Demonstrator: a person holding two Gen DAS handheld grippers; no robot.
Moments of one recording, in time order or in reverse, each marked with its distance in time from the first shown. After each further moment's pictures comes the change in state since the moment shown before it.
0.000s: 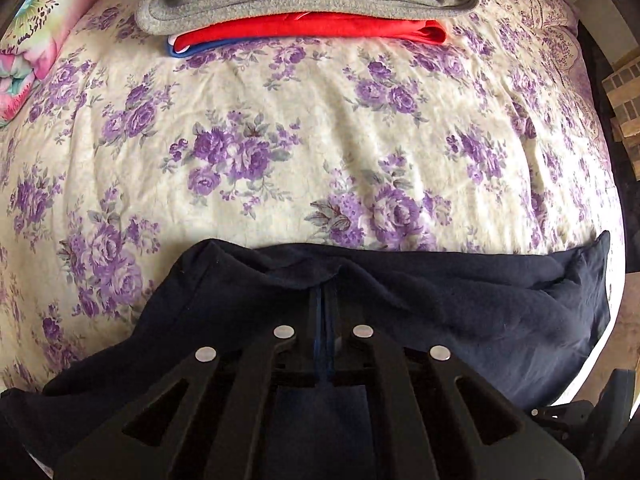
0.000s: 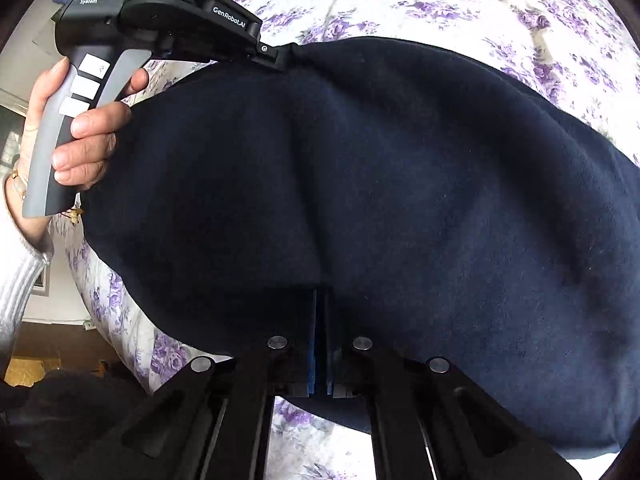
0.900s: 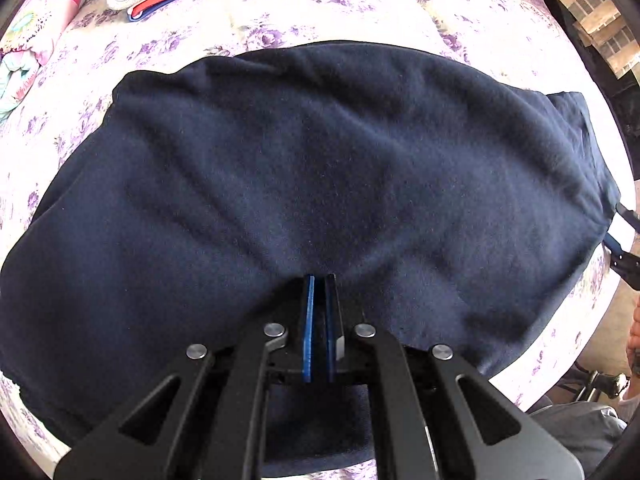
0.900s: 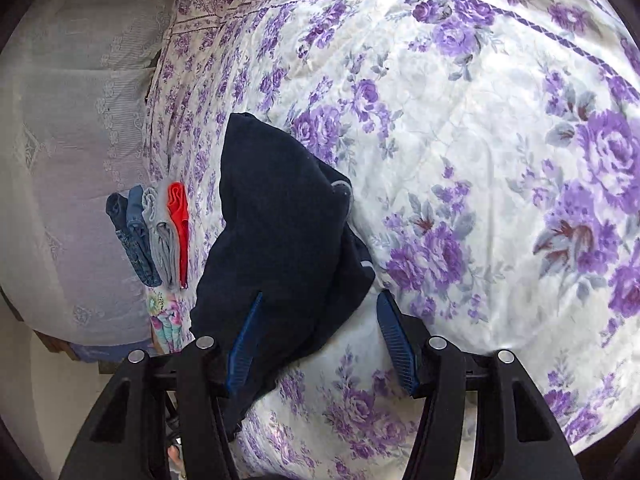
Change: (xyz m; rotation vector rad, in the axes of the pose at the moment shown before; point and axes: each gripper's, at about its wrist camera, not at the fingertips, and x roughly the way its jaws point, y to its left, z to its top) left arm 0.009 -0.080 -0.124 0.165 0.026 0.058; right arm -0.108 -0.265 -0.214 1.052 -0.529 0.360
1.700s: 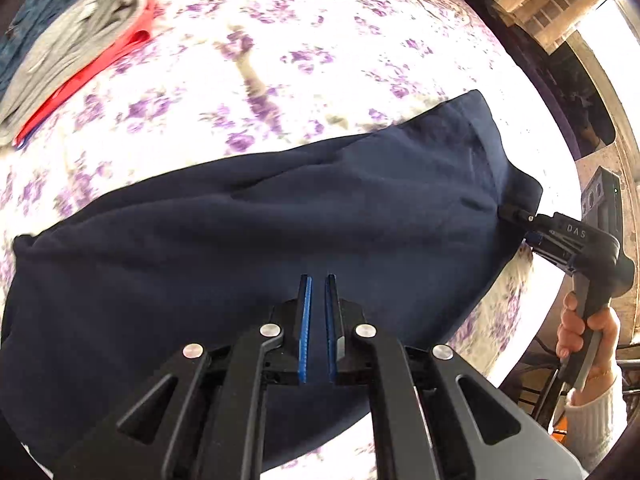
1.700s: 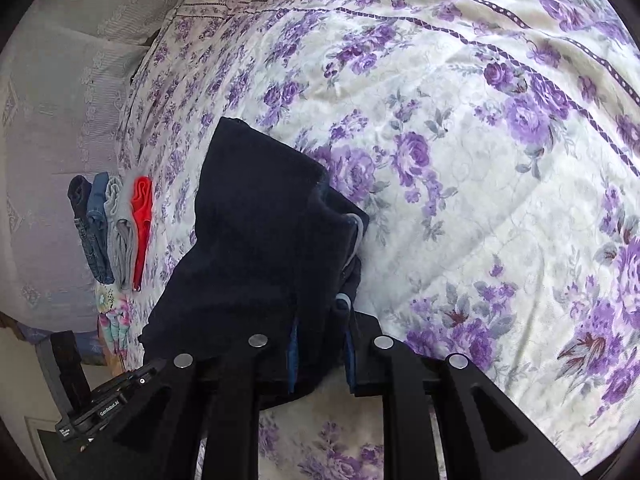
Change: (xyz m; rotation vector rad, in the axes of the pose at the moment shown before) left arm -0.012 -0.119 0.076 0.173 -0.029 -0.192; right arm 0.020 0.032 0.023 -0.154 -0.053 -0.201
